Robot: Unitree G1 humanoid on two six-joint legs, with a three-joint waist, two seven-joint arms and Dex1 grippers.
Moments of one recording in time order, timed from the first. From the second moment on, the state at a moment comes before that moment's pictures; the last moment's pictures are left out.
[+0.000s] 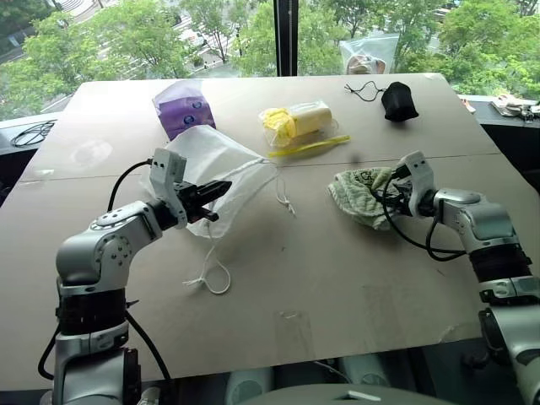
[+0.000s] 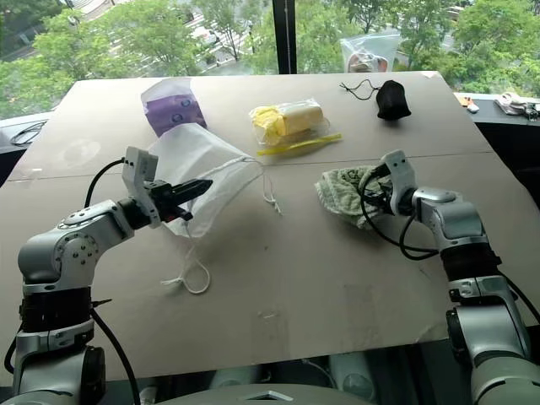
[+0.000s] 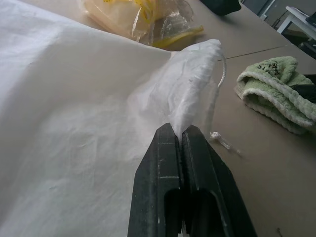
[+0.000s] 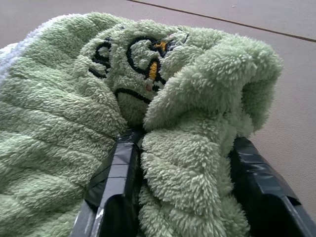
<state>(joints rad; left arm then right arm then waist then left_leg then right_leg) -0.37 0.61 0.28 -0.12 -0.63 0.90 -0.64 -0.62 -0.54 0.10 0.29 0.29 0.69 0.68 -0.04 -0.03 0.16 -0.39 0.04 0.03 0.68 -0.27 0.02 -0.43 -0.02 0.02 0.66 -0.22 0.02</state>
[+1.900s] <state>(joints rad) -0.31 0.51 0.25 -0.35 -0.95 1.13 -0.47 -0.76 0.13 -0.10 0.48 0.55 0.72 0.40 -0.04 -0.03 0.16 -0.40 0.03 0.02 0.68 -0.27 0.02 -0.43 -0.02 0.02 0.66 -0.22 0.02</state>
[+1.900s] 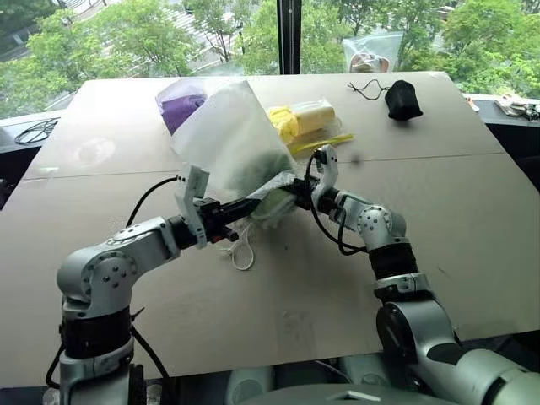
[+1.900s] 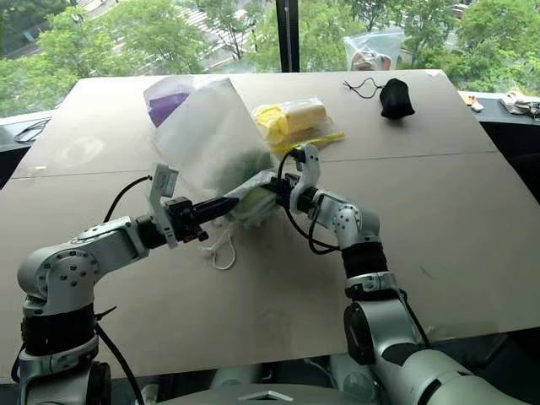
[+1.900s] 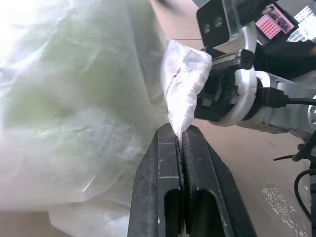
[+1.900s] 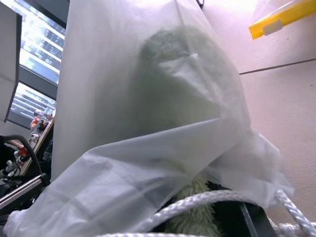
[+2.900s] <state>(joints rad) -0.31 0.57 0.27 -0.28 -0.99 1.15 -0.52 -0.60 0.14 0.05 0.22 0.52 0.72 0.49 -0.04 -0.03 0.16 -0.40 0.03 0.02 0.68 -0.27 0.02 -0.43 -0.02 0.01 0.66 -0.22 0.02</state>
